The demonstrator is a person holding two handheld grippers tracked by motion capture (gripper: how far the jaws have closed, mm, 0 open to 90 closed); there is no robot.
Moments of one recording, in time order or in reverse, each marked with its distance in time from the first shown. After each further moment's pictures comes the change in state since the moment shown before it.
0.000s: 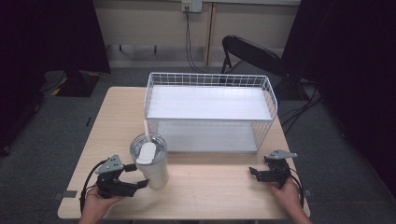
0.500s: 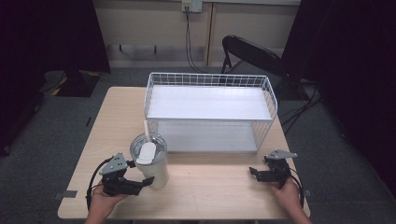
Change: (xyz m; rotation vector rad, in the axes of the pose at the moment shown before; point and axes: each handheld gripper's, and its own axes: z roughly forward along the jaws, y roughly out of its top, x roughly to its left) left arm -0.009 0.011 0.010 -0.063 0.007 0.062; right arm 0.000 0.000 0.000 0.000 0.000 0.000
